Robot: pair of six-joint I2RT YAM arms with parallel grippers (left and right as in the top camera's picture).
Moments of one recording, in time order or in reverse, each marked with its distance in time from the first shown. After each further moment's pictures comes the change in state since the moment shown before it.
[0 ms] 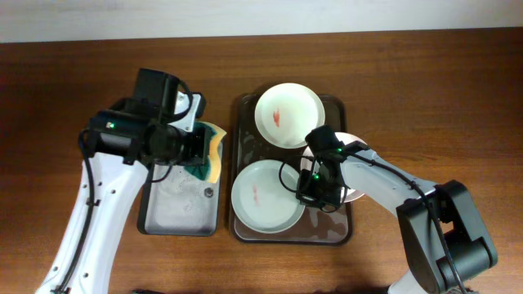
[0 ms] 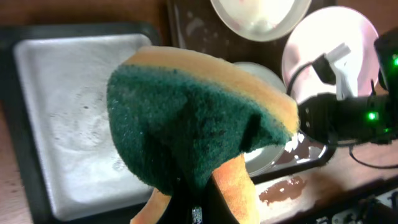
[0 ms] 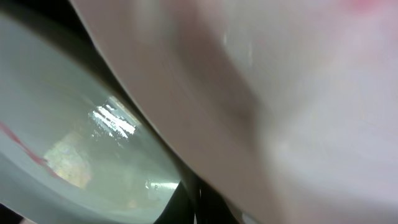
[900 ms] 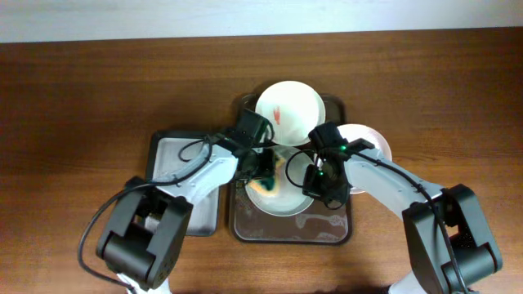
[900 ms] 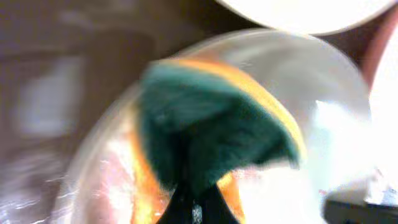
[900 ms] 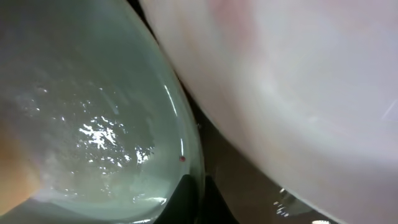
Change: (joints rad) left arm -0.298 0.438 -0.364 0.787 0.005 -0.373; right arm -0.011 -0.027 0.011 -0.029 0.140 -0.035
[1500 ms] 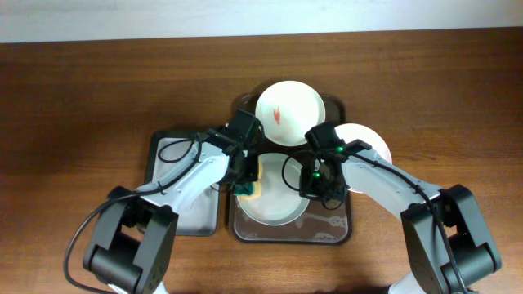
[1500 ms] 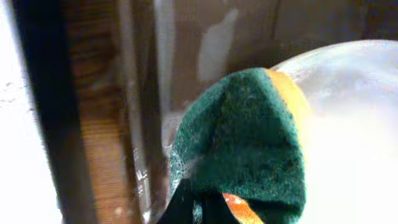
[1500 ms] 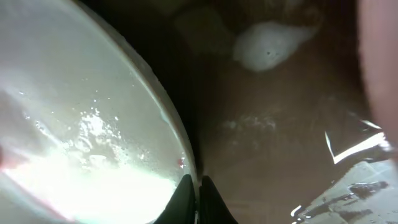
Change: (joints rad) left arm 0.042 -0.068 0.017 -0.248 -0.200 0.061; right arm 0.014 -0.002 -0.001 0.024 -0.027 -0.089
